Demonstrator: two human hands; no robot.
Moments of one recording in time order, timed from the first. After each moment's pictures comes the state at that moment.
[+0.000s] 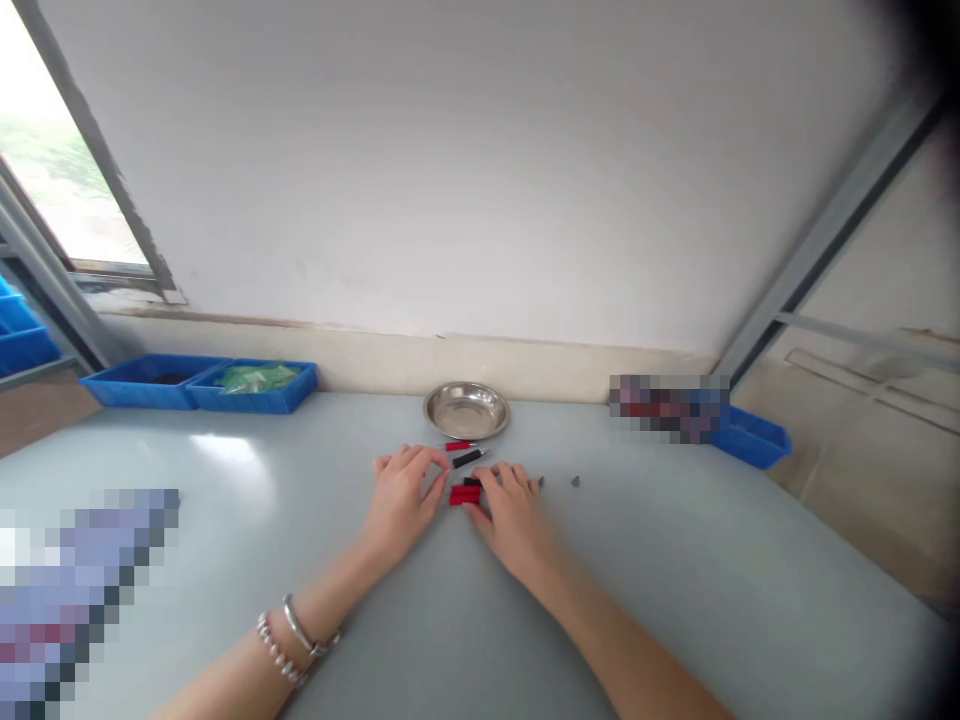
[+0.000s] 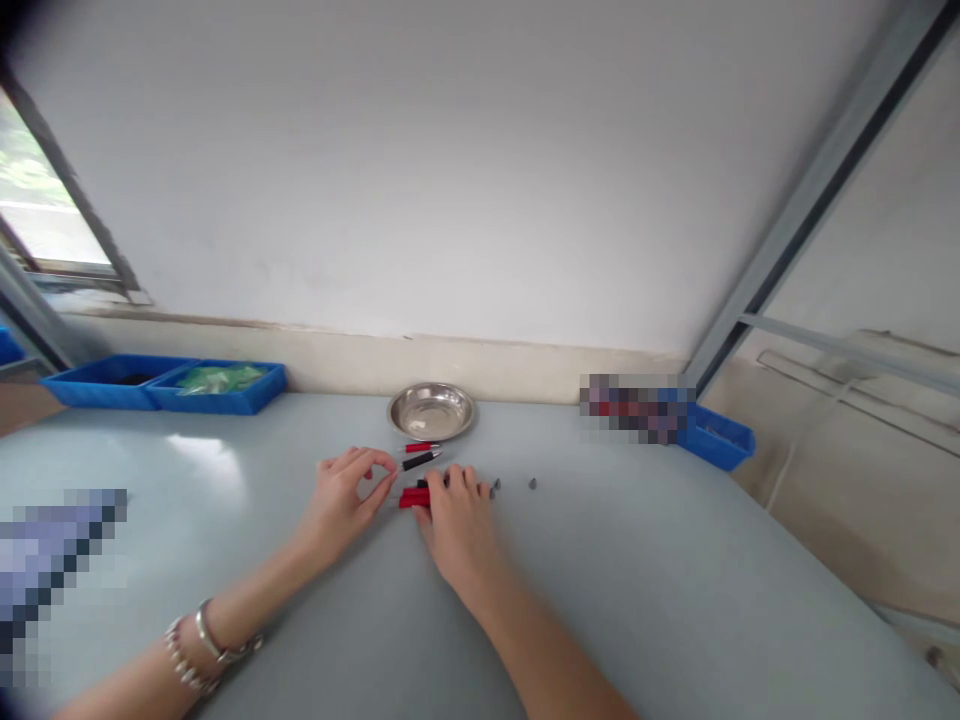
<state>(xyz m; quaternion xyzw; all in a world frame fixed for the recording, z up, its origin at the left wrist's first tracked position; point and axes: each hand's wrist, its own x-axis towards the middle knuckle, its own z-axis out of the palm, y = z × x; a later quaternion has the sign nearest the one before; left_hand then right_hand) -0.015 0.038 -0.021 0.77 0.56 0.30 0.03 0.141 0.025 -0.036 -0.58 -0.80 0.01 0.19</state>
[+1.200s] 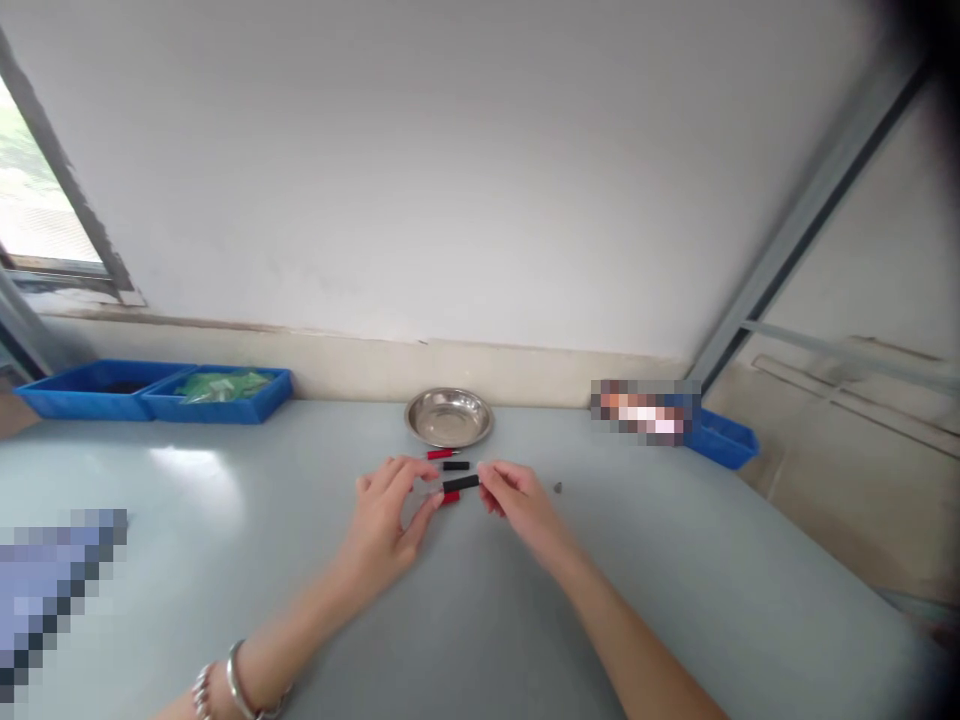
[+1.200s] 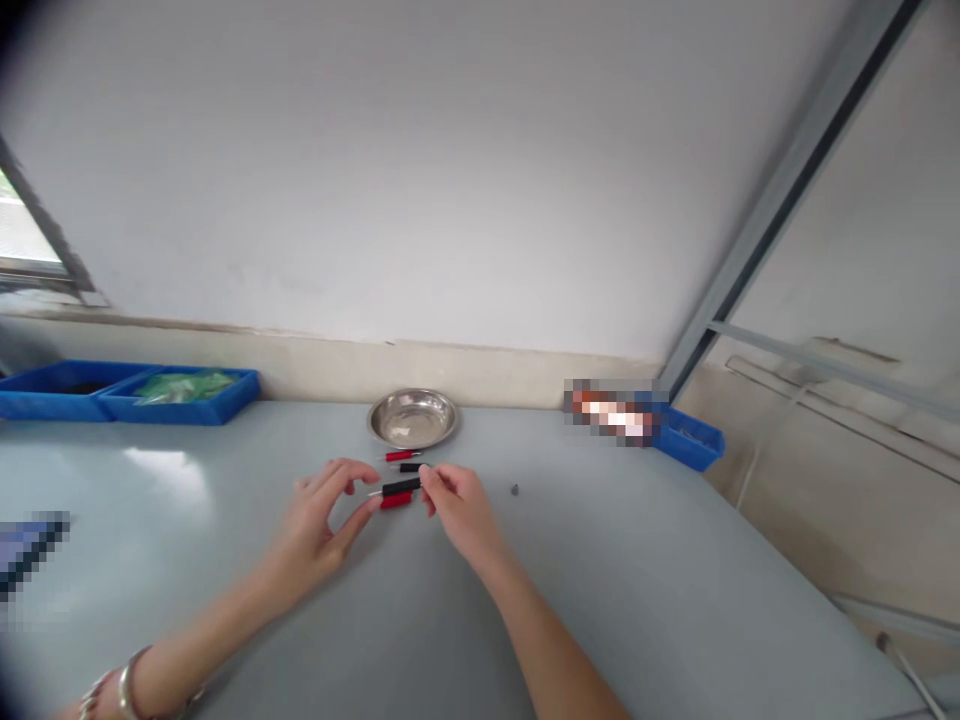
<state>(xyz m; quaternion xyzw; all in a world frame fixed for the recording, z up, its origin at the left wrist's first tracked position) -0.012 0.022 -0.012 0.80 0.48 0.35 0.05 0.164 0.039 -0.011 -0.49 -0.62 0.46 0.40</state>
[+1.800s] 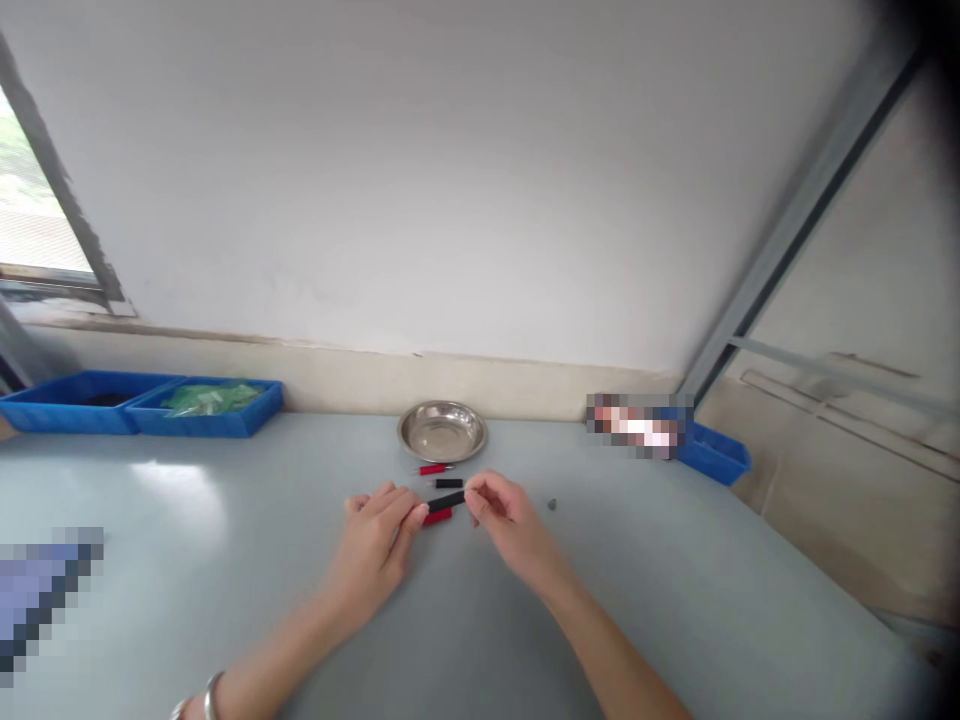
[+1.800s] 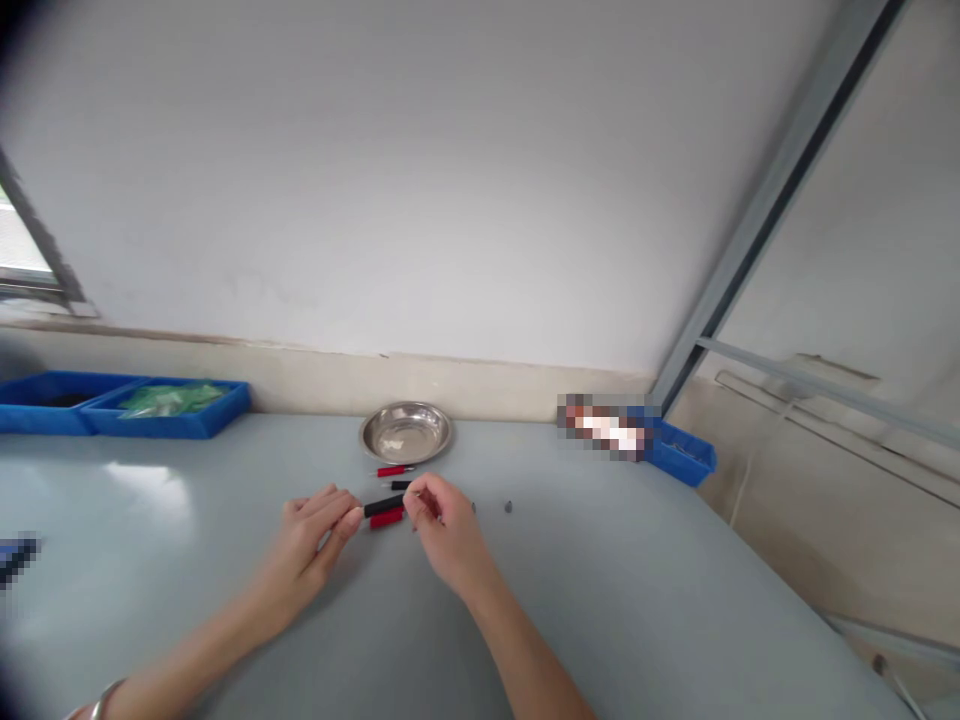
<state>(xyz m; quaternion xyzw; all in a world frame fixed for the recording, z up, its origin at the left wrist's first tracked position) -0.011 0.023 -0.012 0.82 0.50 0.28 0.07 0.164 0.034 -0.009 -0.45 -0.67 0.42 0.41</state>
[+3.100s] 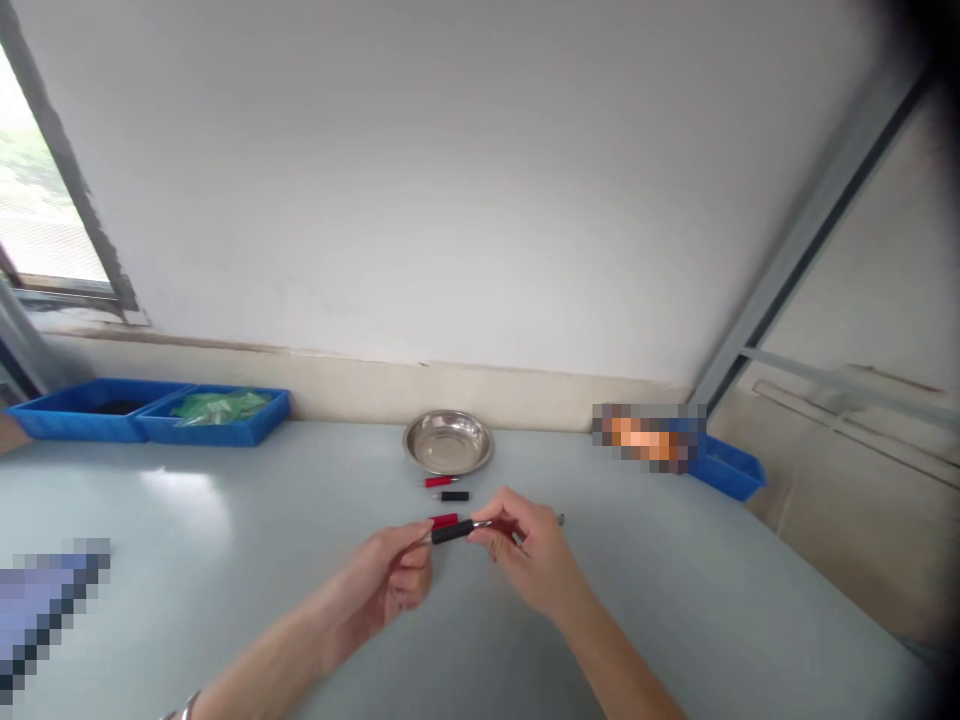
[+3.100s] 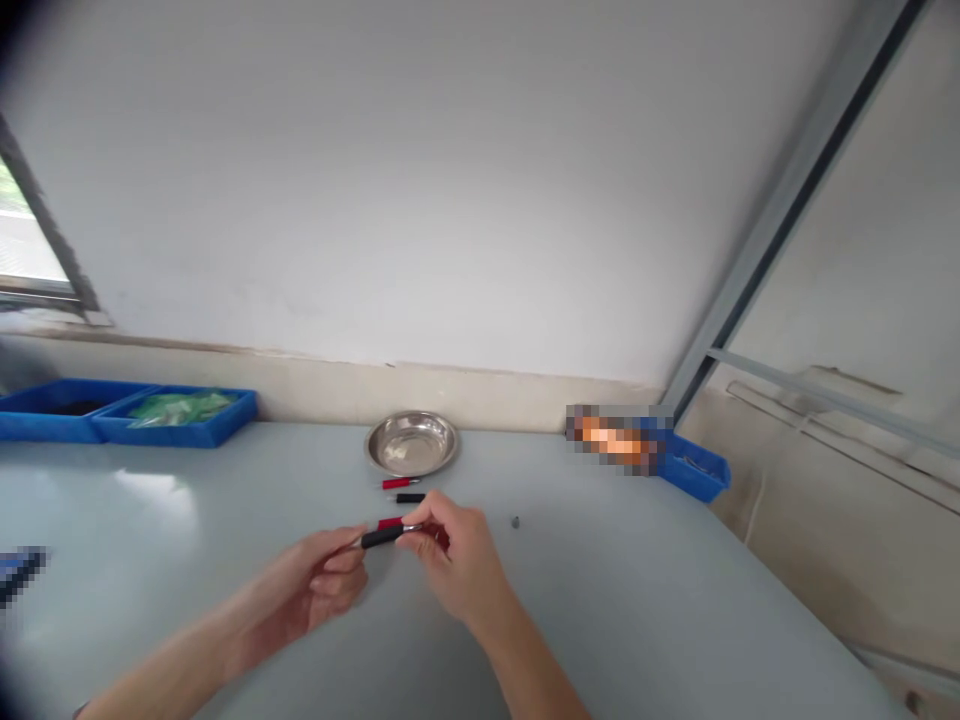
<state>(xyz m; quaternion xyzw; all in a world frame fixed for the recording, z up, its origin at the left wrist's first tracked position) -0.008 0.021 0.004 0.38 0.42 0.31 0.77 0.169 0.025 0.000 -0.41 -0.70 0.39 0.44</state>
